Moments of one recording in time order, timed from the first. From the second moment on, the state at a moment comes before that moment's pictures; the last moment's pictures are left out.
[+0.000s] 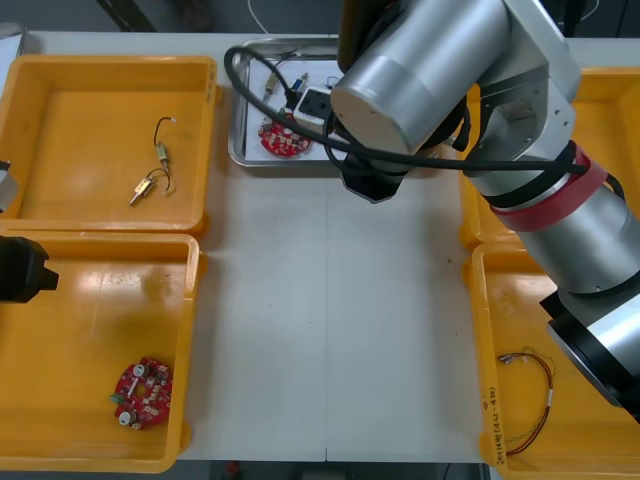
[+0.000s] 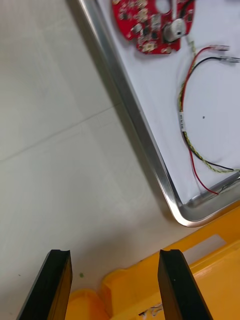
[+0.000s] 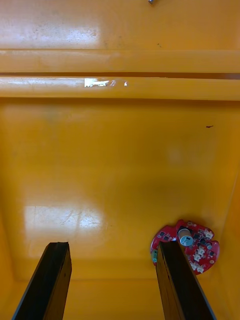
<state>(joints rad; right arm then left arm) -0.97 -0.33 0.49 -1.81 -0.39 1.91 1.78 -0.11 0.76 0.30 -2.27 0.83 1.91 -1.21</state>
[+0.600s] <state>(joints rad) -0.73 -0.42 0.13 -2.04 -0.49 1.92 1.46 -0.11 0.76 0.30 -2.27 0.83 1.91 -1.21</state>
